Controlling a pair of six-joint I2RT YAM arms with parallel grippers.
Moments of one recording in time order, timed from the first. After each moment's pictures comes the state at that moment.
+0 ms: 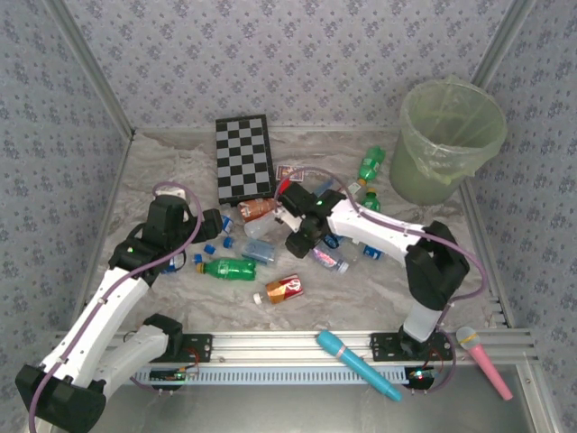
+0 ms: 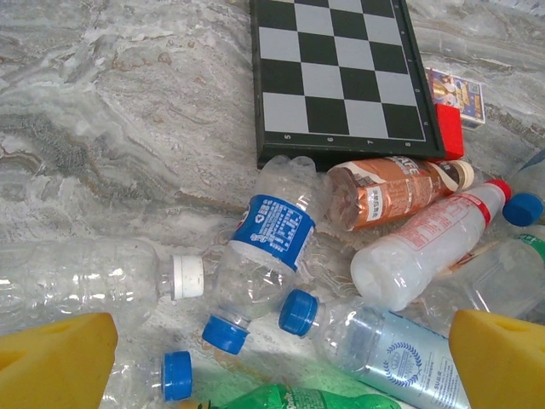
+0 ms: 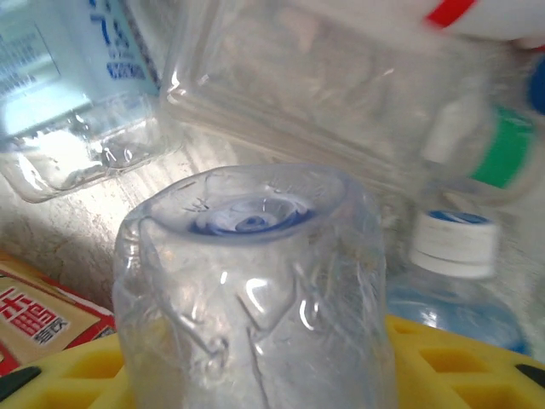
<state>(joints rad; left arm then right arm) -0.40 0.85 0.84 -0.70 -0.17 -0.48 0.82 1.70 1.35 -0.90 0.04 -0.06</state>
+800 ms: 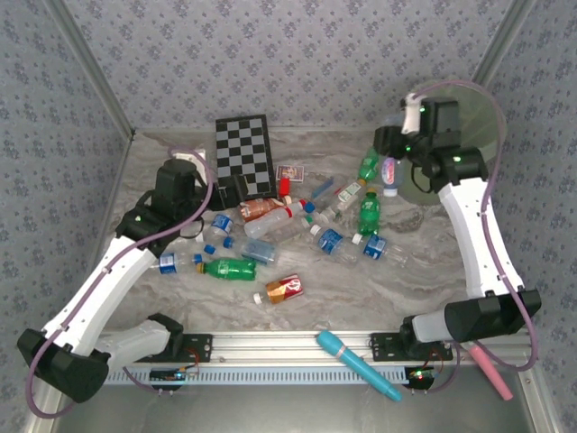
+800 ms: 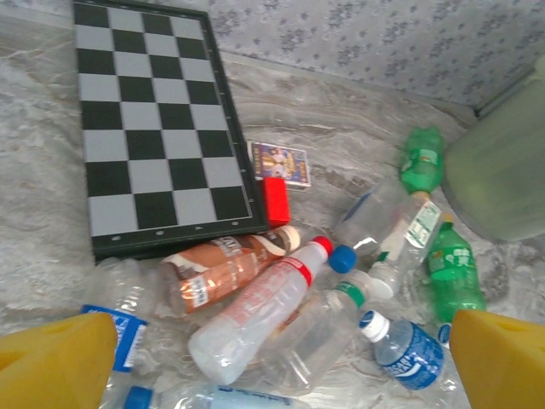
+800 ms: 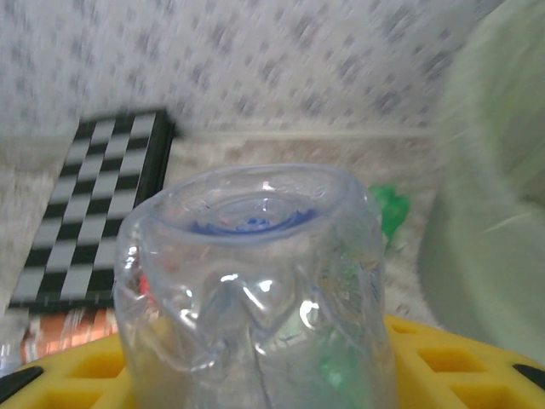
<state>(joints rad) -0.49 1.07 1.13 -0.59 -0.01 -0.51 0.13 1.39 1.65 -0.81 -0.10 0.15</state>
